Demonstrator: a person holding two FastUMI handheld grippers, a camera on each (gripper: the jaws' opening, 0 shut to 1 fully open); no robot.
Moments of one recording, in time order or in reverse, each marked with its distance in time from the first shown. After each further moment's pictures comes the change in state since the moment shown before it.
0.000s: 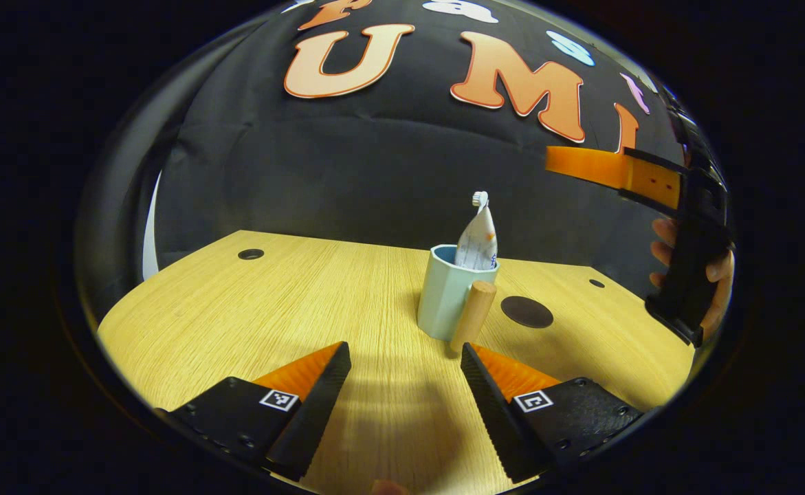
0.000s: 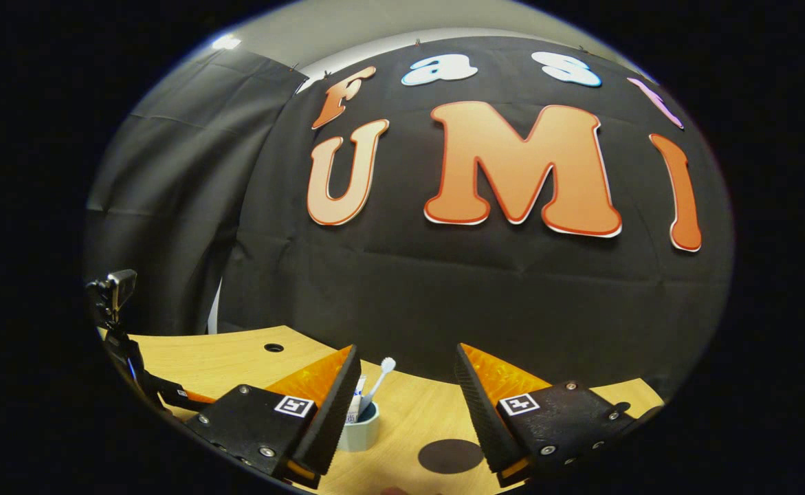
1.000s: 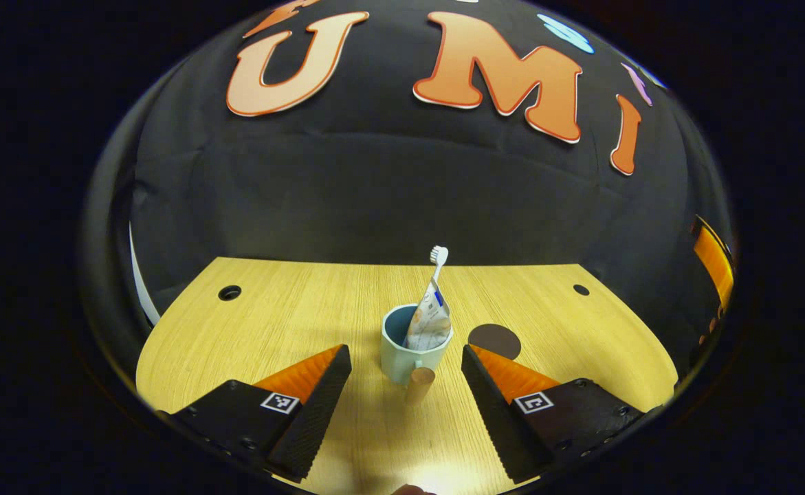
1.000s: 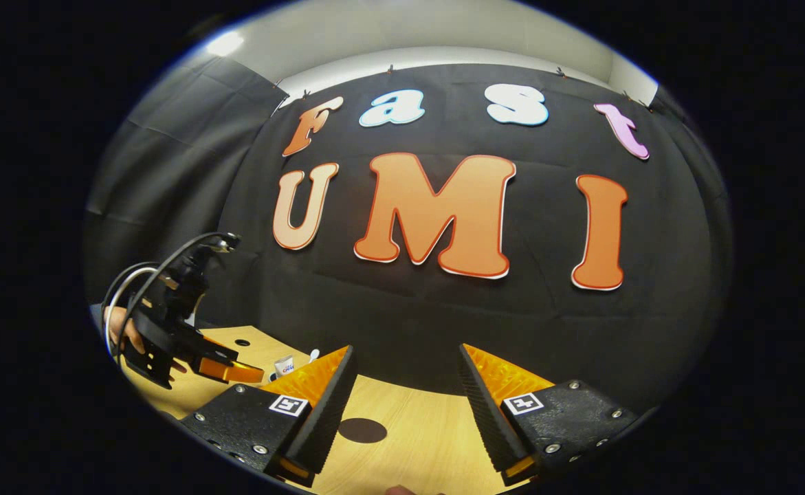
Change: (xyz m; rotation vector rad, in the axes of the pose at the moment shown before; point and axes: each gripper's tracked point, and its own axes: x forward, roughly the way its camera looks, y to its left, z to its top) left arm 0.024 -0.054 0.097 0.057 0.220 -0.032; right arm -0.136 -0.114 0.066 -0.075 -0.059 -0.139
